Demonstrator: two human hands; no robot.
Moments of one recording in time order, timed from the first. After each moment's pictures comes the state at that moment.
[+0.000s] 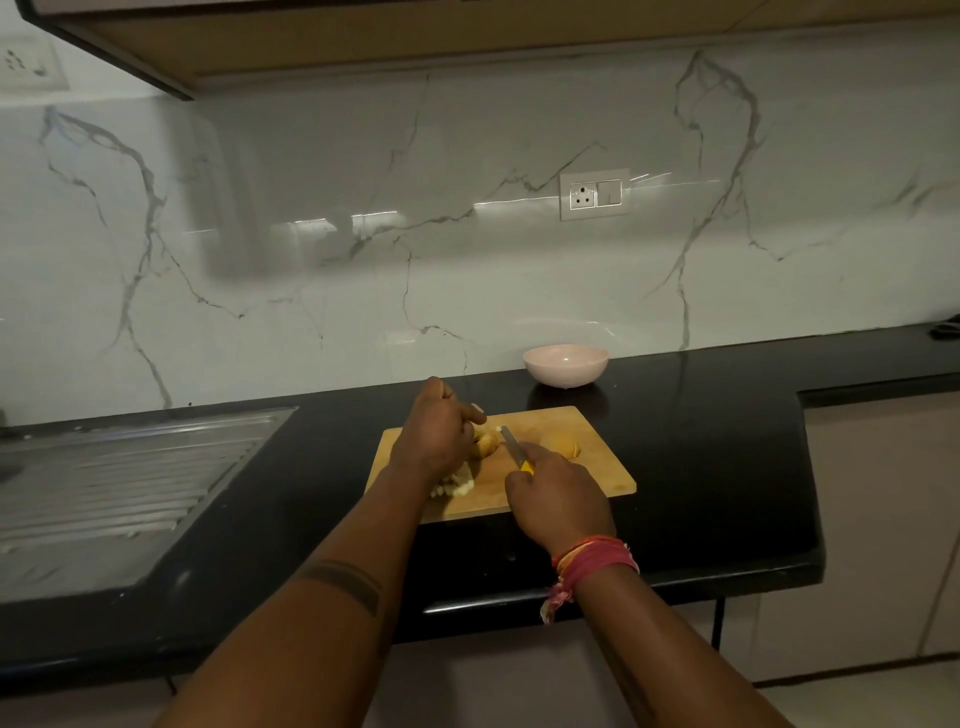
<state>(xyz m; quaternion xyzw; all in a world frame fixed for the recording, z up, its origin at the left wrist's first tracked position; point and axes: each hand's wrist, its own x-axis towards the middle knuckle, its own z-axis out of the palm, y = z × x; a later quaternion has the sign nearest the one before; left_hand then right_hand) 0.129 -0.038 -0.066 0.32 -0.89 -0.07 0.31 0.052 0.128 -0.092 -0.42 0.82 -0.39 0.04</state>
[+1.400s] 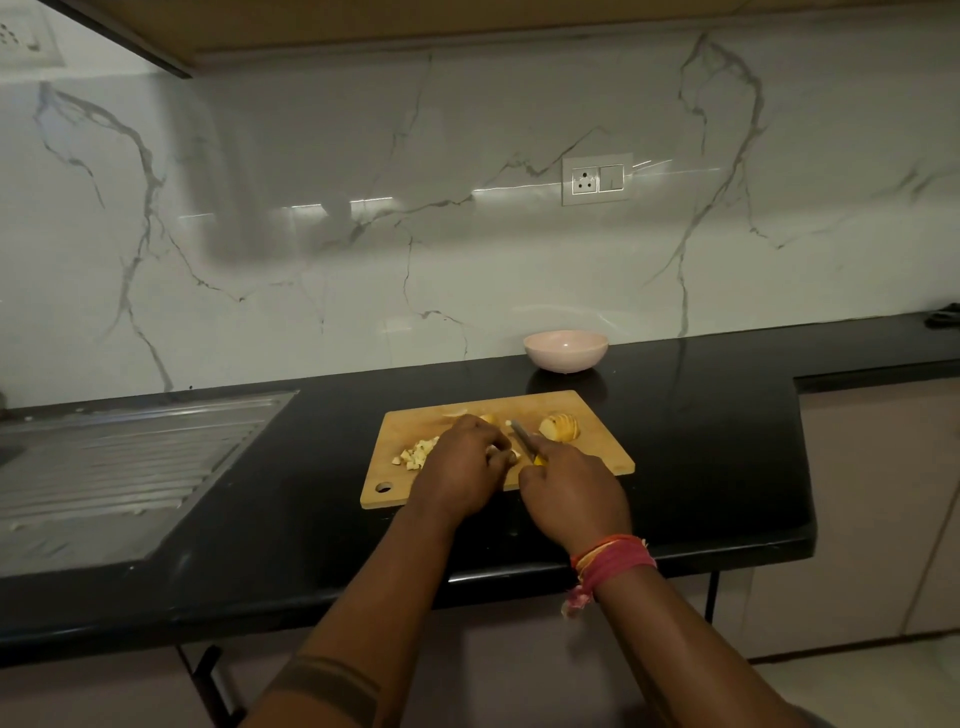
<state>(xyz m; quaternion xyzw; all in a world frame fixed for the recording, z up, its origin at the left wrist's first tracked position) 0.141 0.016 -0.101 0.28 -0.91 -0.12 0.30 0.058 0.152 -0.096 -0.43 0.82 -0.38 0.01</state>
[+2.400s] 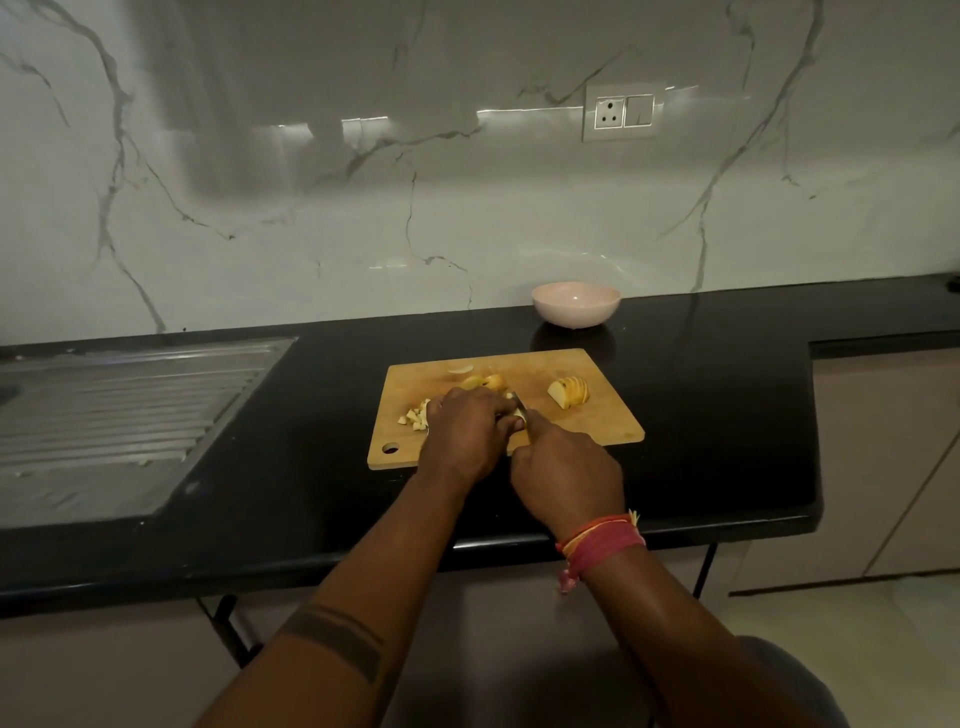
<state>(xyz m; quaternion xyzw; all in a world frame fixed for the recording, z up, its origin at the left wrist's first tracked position) 0.141 0.014 -0.102 0.32 -0.91 -0.09 0.26 0.078 0.142 -0.100 -0.44 0.85 -0.29 -0.06</state>
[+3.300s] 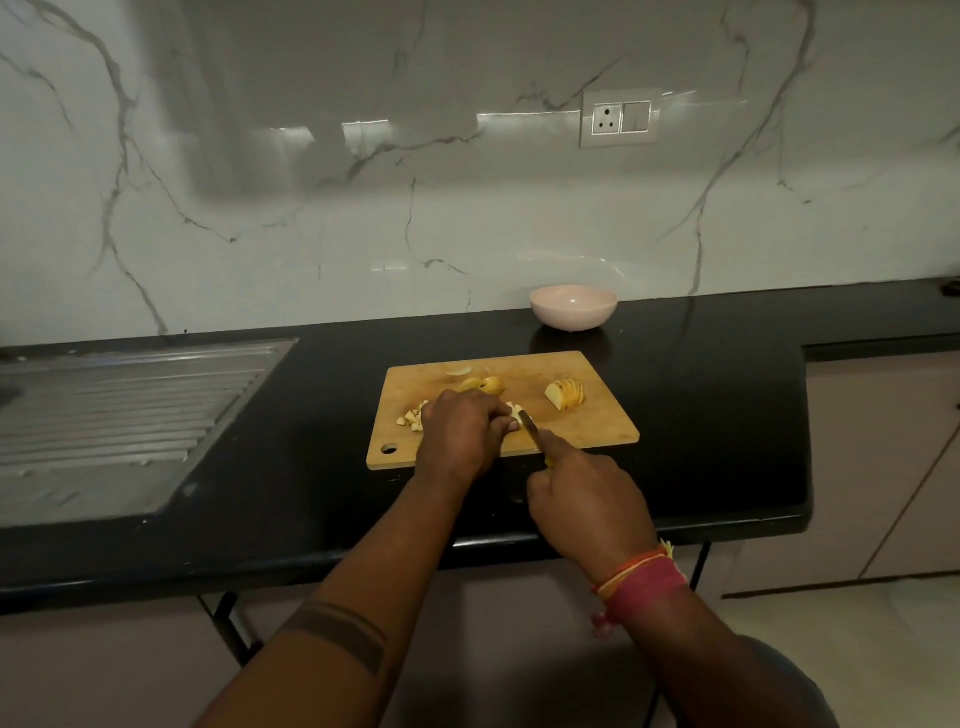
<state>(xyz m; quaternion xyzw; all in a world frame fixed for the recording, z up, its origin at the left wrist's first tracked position) 0.144 0.018 -0.100 0.35 -0.89 -0.10 0.28 0.081 0.181 -0.100 -0.47 0.83 -0.30 -0.04</state>
